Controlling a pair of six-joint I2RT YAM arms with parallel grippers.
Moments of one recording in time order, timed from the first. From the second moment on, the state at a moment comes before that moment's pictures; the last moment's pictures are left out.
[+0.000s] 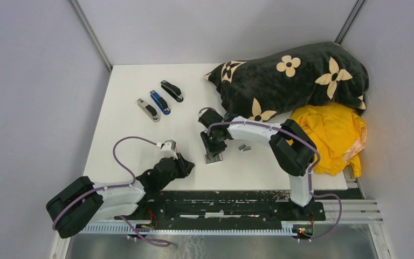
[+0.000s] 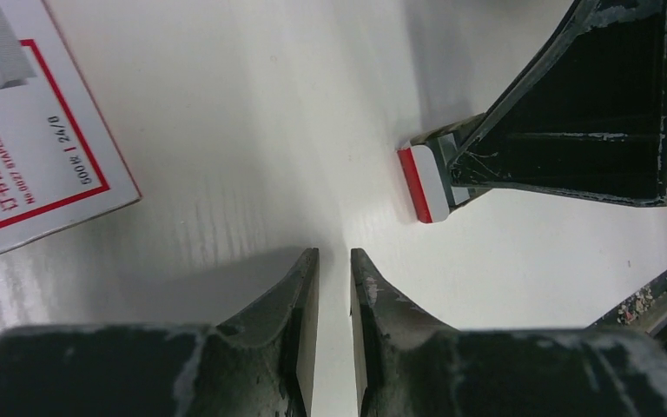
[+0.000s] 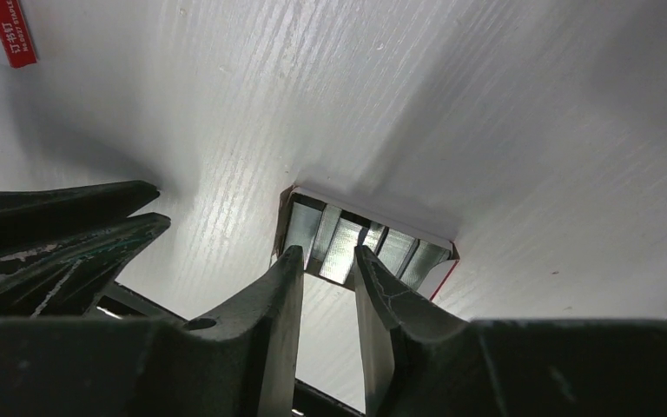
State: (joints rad) left arm -0.85 1.03 0.03 0.50 -0.27 -0.82; right arm 0.86 1.96 1.37 -0.63 -0.14 0.47
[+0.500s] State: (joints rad) left arm -0.84 1.19 0.08 0.61 -0.20 -0.83; right arm 0.85 1.93 1.32 -0.59 -0.17 0.51
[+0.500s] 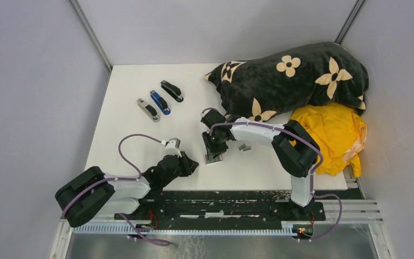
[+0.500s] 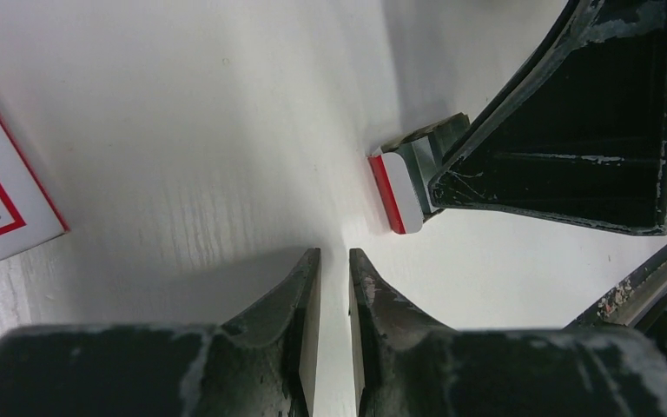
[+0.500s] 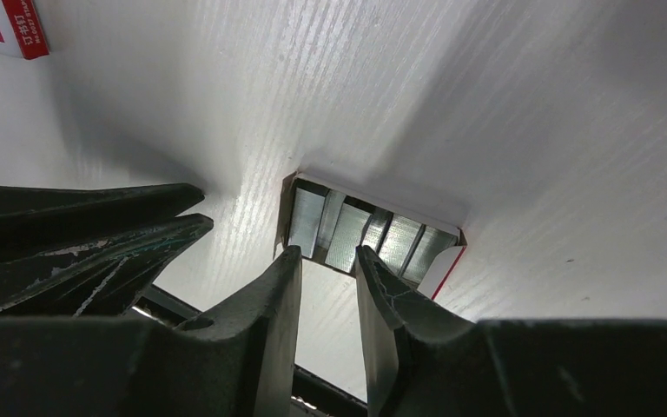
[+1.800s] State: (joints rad) left arm -0.84 1.35 0.12 0.75 -0.15 -0.83; right arm 0.83 1.93 1.31 -0.58 -0.20 0.54
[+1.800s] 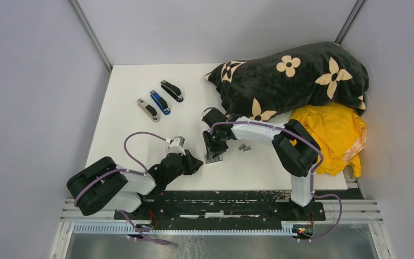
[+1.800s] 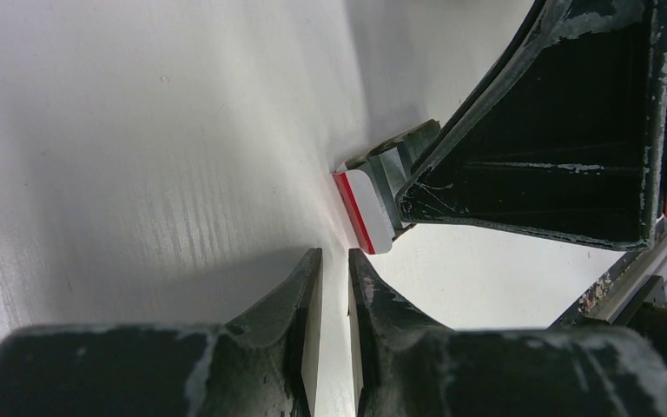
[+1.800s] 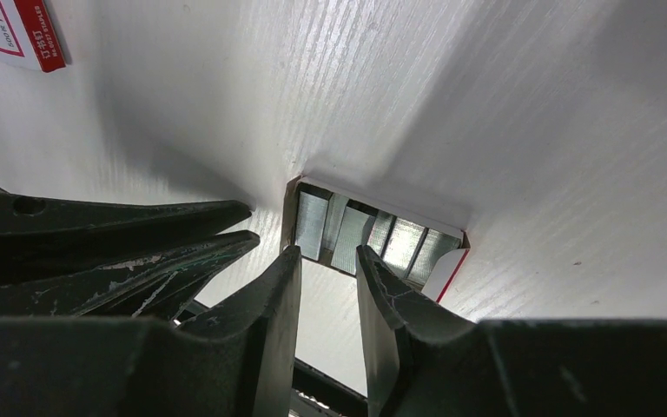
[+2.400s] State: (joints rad) left arm -0.84 1.36 0.12 0.77 -0.14 -0.83; right arm 0.82 1.93 1.30 -0.57 -0.21 0.55
